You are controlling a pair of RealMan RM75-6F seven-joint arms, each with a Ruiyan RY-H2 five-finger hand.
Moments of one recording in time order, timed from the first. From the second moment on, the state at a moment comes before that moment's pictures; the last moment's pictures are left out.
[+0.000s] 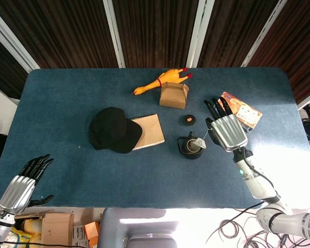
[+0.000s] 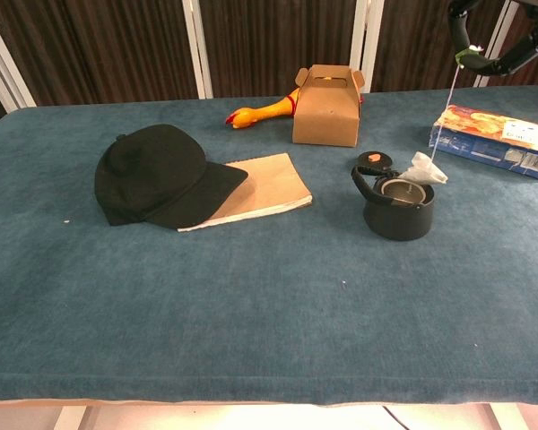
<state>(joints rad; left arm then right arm) -0.19 -1.09 0.07 -1.57 1.71 1.46 -0.16 0.63 -1.19 0.24 -1.73 -1.25 1.13 -0.60</state>
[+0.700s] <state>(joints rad) -0.19 -1.09 0.07 -1.57 1.70 1.45 -0.16 0.67 -1.26 0.20 -1.65 -1.22 1.09 -0.63</state>
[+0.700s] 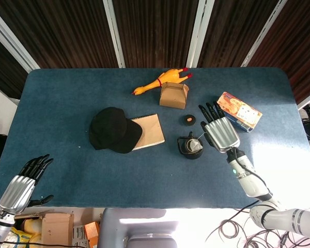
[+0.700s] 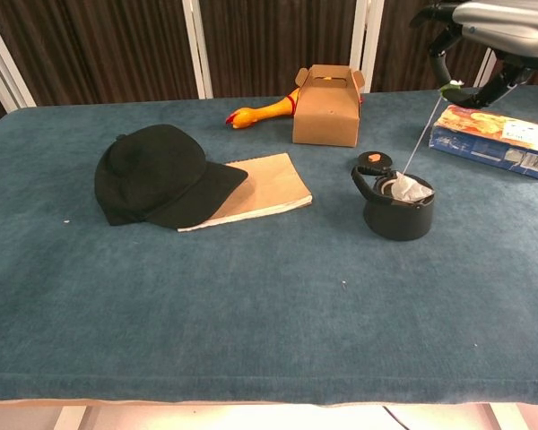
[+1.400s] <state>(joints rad) -0.19 -1.09 0.07 -1.57 1.71 1.46 -0.17 0.65 -1.34 0.07 -1.49 -1.31 1.07 -0.58</state>
